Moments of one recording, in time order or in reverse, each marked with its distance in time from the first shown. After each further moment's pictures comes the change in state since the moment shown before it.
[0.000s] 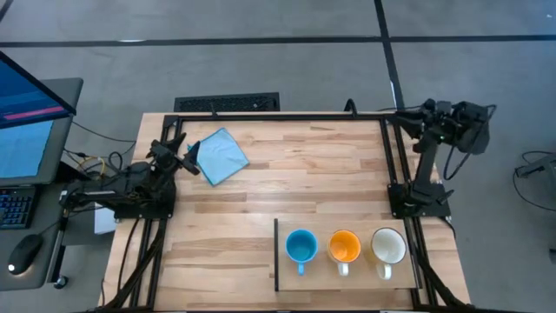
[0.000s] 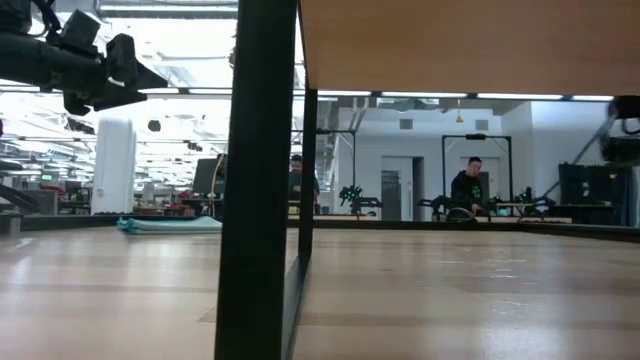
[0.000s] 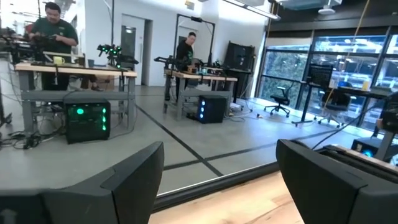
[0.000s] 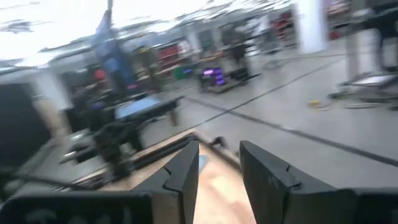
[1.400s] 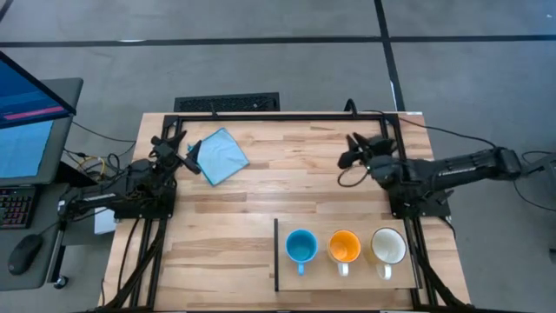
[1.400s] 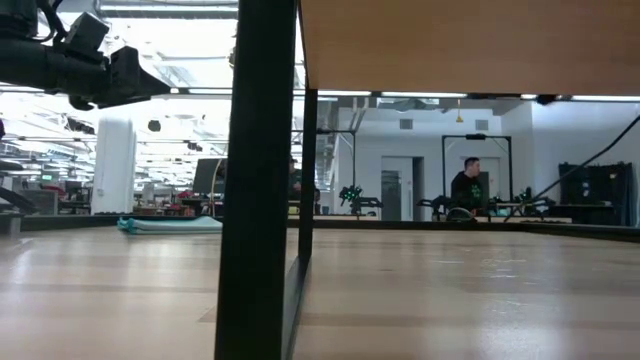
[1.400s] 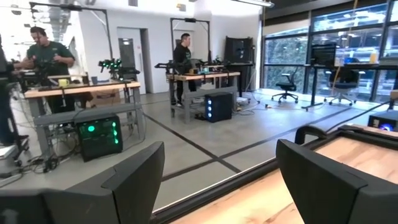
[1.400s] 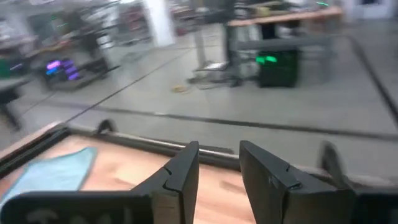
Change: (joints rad) left arm 0.137 0.000 0.000 -0.027 0.145 0.126; right arm -1.140 0.717 -0.559 1.443 -0.421 -0.267
